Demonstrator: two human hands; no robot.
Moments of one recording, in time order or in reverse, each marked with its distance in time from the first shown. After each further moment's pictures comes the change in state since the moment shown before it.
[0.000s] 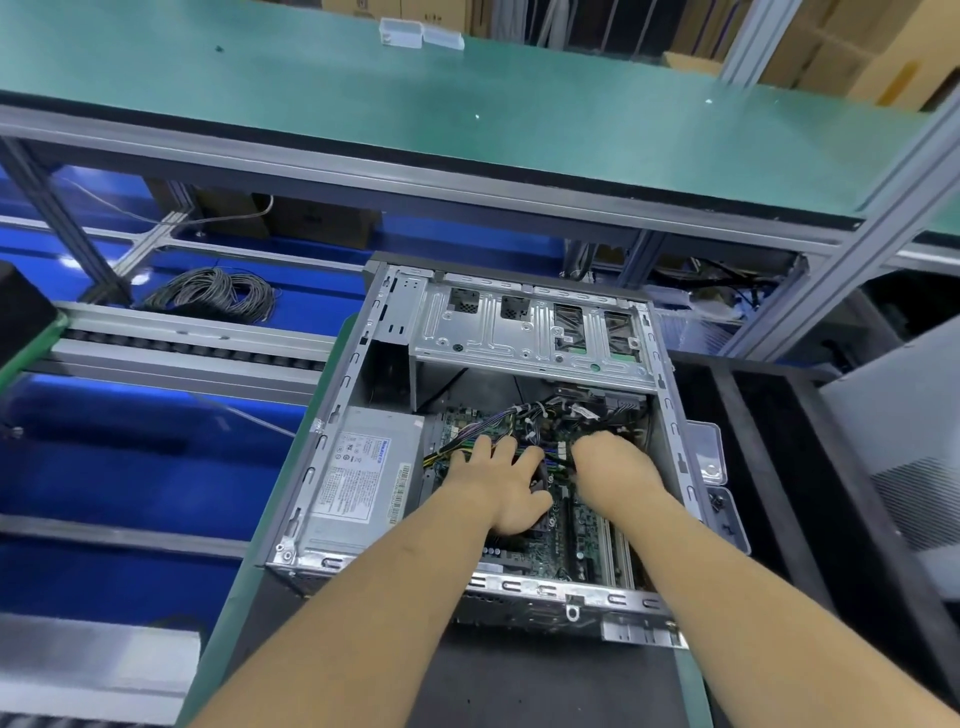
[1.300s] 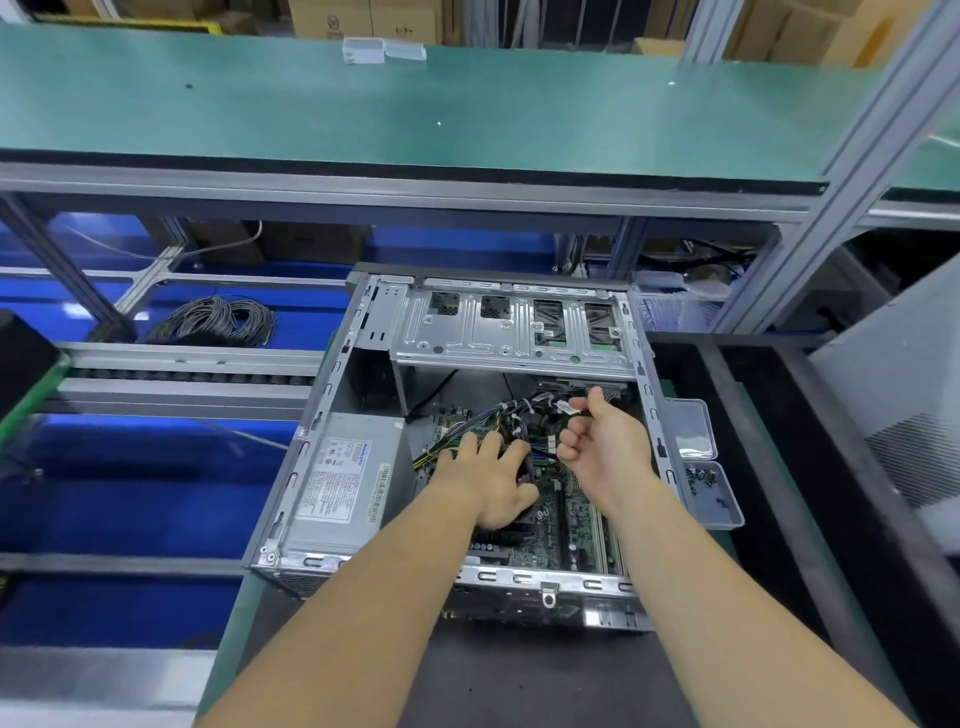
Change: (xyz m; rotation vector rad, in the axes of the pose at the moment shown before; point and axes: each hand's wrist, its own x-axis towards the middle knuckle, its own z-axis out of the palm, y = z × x) left_hand -0.002 0.005 0.002 0.074 0.045 -0.008; right_hand -0.013 -0.003 -0.006 2.293 0.211 0.427
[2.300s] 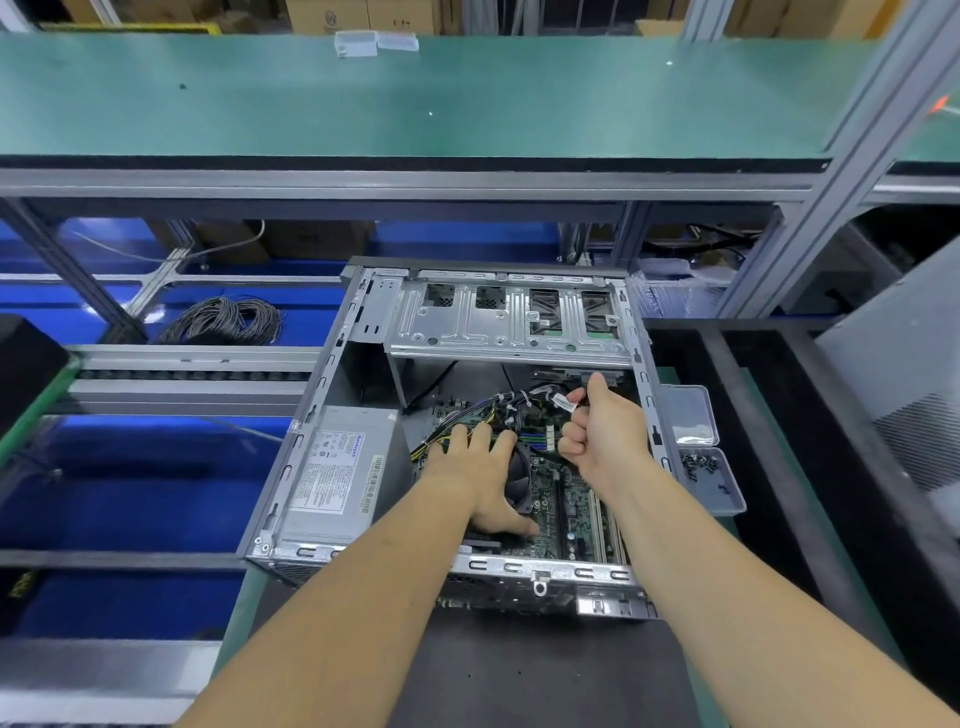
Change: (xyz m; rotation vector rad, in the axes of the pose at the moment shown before) left_hand -0.004 0.000 0.004 0.134 -0.040 -0.037; right_hand -0.003 -0.003 0.003 -0.065 0.055 -0.015
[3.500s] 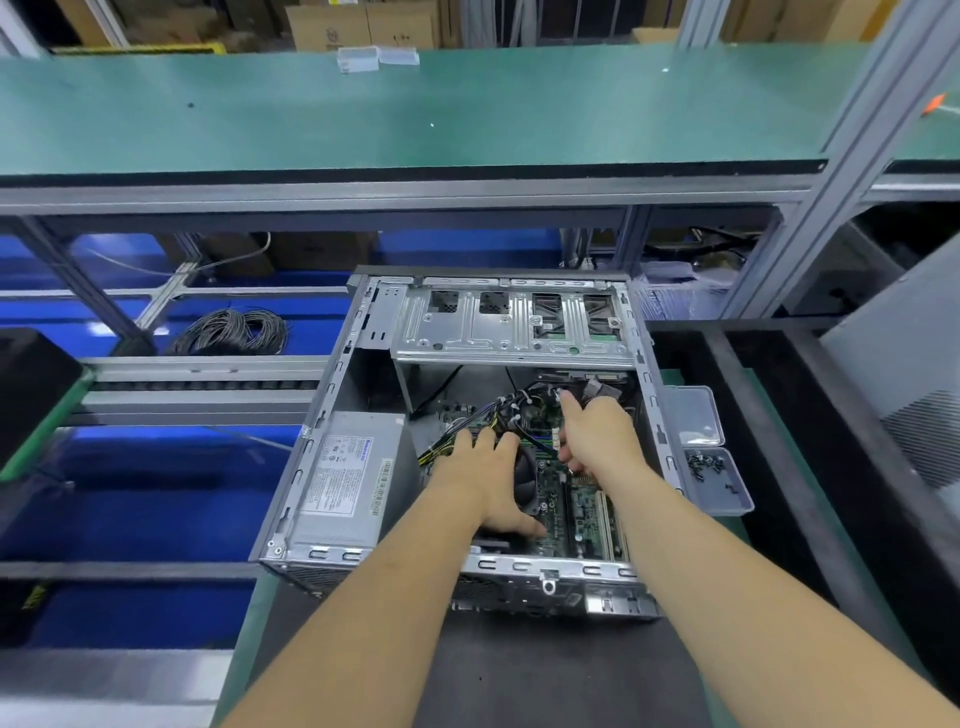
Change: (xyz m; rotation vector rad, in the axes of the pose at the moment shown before) left_hand -0.011 0.002 -0.007 -0.093 0.034 0.003; right_hand 0.005 0.004 -0.003 -1.047 0.044 -0.214
